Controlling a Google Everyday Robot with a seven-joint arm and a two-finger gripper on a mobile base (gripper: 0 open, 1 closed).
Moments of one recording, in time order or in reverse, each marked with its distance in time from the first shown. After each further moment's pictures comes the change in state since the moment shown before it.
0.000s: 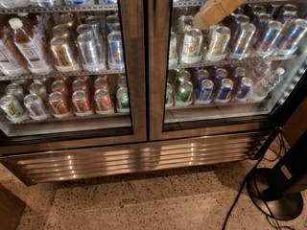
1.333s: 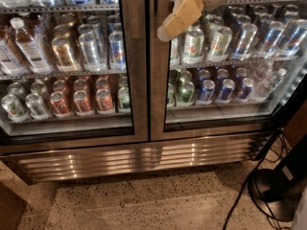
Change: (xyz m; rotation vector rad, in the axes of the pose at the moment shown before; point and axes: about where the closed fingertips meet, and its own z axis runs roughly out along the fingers) arm -0.008 0.008 0.092 -0.245 -0.082 0.080
